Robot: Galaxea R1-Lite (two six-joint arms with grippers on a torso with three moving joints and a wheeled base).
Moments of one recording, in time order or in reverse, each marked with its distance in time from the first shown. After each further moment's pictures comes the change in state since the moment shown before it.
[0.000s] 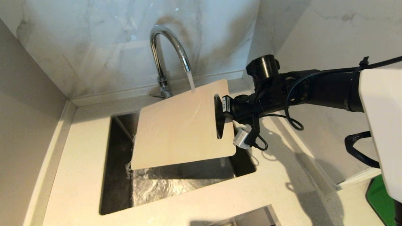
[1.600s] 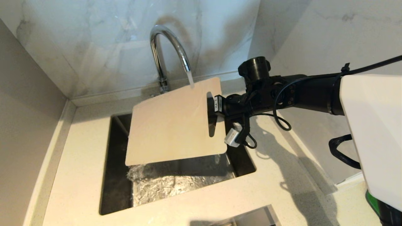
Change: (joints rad) left arm 0.000 0.000 0.000 0.000 0.000 0.001; right arm 0.029 0.052 -0.045 -0.074 0.000 0.000
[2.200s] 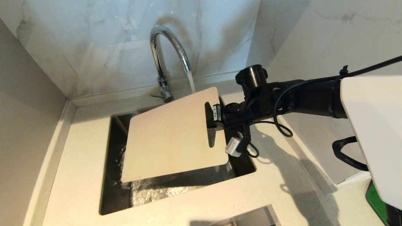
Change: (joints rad) left arm 0.000 0.000 0.000 0.000 0.000 -0.001; right arm 0.018 -0.038 0.119 0.014 0.021 0.000
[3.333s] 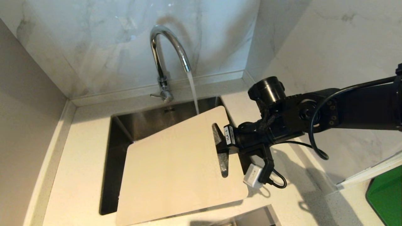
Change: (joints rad) left arm 0.000 0.000 0.000 0.000 0.000 0.000; right arm 0.026 -0.249 0.411 -0.006 0.014 0.001
